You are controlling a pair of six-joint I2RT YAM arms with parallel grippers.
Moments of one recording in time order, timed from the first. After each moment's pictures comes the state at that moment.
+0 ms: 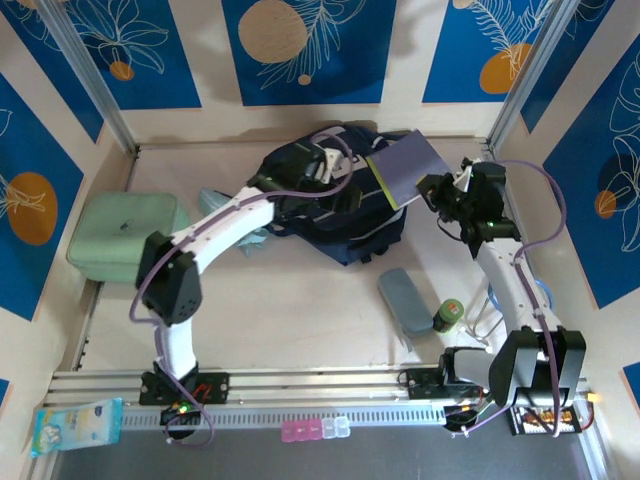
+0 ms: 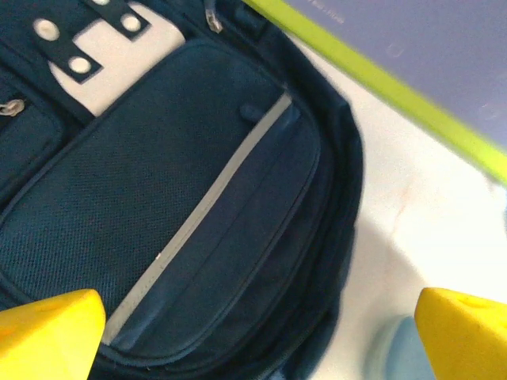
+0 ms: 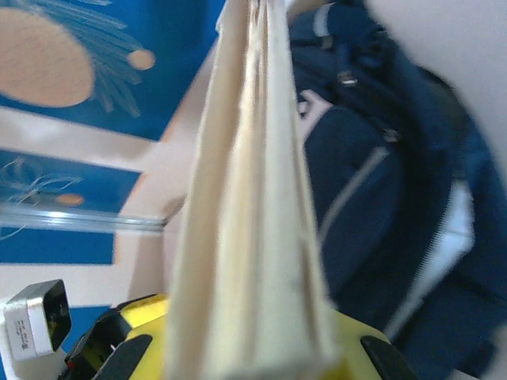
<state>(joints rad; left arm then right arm) -0.70 1.93 1.73 -0.54 0.12 -0.26 -0.04 1.20 0.96 -0.26 -0.45 0.91</state>
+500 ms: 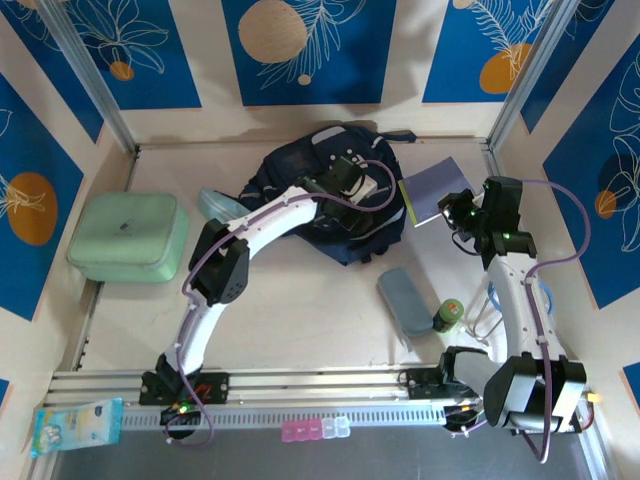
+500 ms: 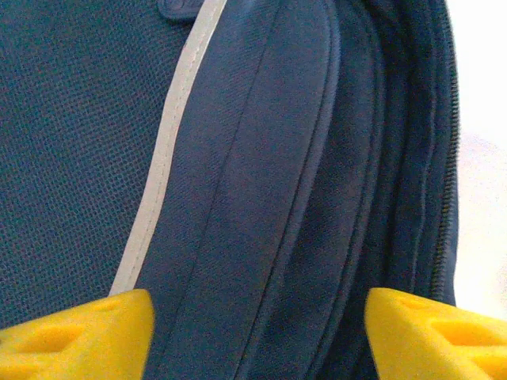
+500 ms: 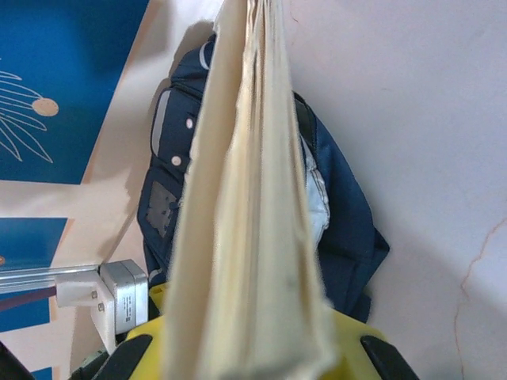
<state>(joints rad) -0.76 2.25 2.02 -0.73 0.04 0.03 -0.13 1.09 0.95 -0.49 -0.34 0.88</state>
